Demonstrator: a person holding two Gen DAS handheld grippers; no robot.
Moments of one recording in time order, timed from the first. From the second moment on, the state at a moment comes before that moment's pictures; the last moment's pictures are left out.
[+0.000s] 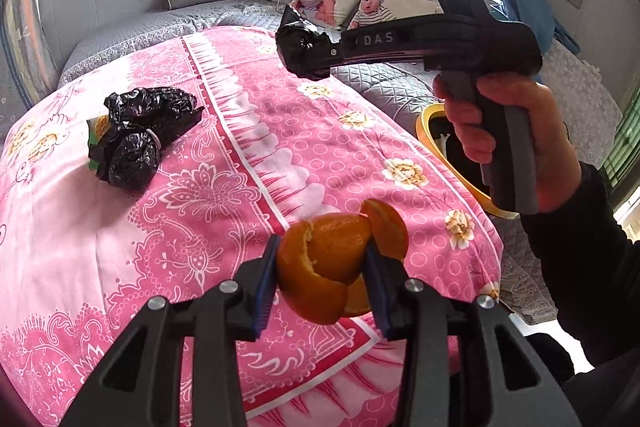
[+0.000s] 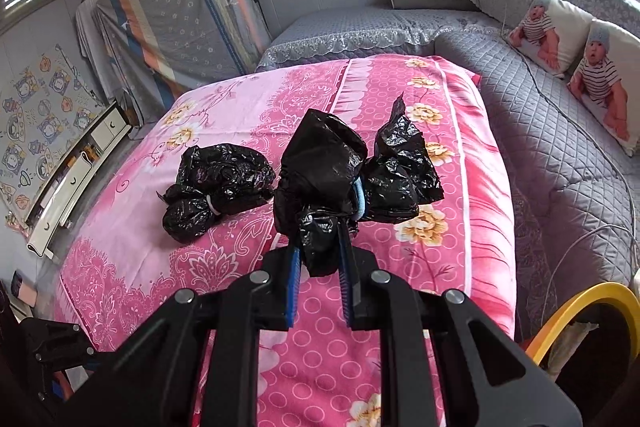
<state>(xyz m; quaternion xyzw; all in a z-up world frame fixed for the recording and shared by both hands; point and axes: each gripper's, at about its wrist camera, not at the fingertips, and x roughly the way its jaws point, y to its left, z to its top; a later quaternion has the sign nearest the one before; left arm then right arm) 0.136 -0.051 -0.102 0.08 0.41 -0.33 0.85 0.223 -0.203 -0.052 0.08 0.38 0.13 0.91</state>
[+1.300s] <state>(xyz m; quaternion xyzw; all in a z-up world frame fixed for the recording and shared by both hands) 0.150 -0.226 -0.037 0.16 0.33 -0.43 0.83 0.077 -0.416 -0.044 0.17 0.30 -0.06 0.94</state>
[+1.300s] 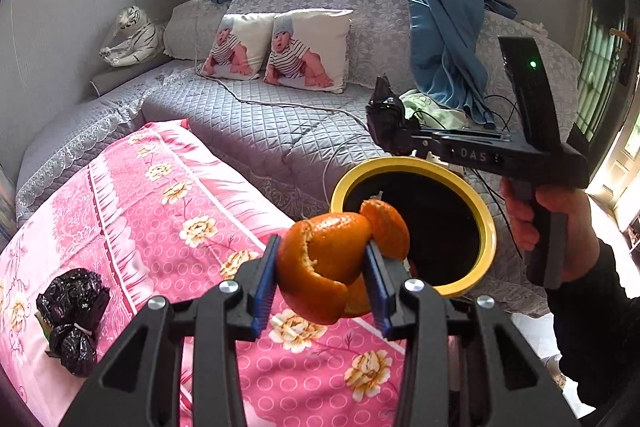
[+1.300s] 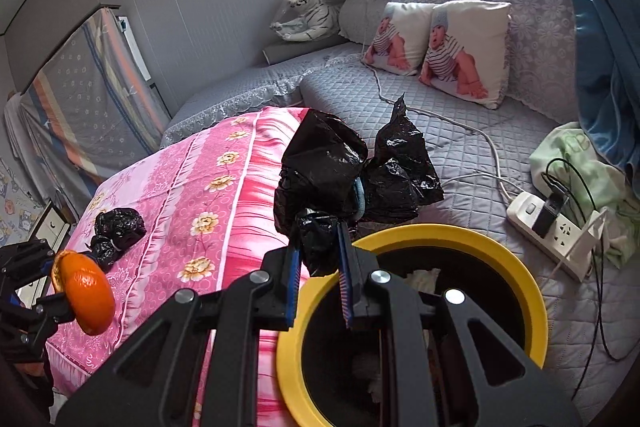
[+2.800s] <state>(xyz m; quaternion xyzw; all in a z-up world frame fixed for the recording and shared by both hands) 0.174 -0.374 -0.135 0.20 0.43 -0.46 0.75 0.037 -0.479 -0.070 0.22 0.31 -0.11 0.92</state>
